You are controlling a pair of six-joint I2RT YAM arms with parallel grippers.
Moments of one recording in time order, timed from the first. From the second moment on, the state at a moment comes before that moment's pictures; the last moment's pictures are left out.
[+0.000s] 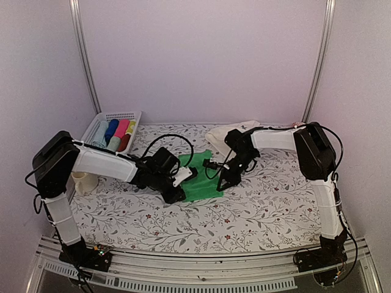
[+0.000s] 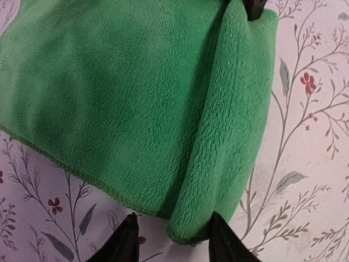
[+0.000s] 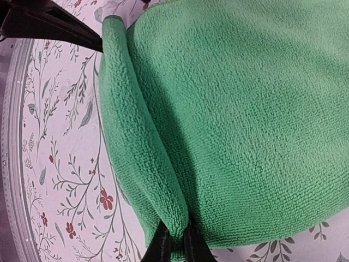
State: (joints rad) left arm -0.81 1.85 1.03 -0.19 0.07 0.25; right arm 0.60 2.28 1.71 -0.89 -0.64 -0.71
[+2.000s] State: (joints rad) left arm -1.10 1.92 0.89 0.23 -0.52 0.81; right arm 0.58 2.40 1.89 -1.07 -0.69 -0.70
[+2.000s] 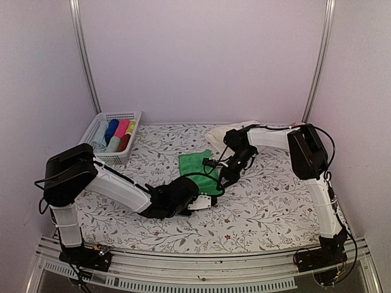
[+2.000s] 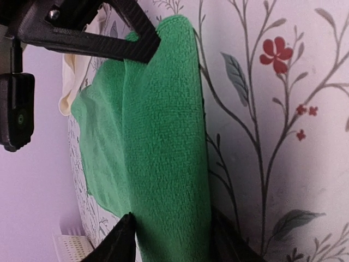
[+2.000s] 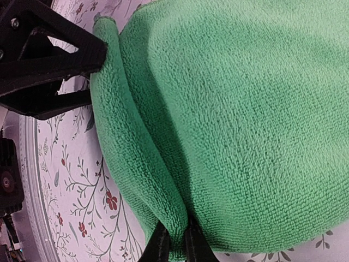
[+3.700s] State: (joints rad) left arm -0.83 2.01 1.30 -0.46 0.22 0.53; right arm 0.80 1.75 0.81 0.19 -0.29 -1.23
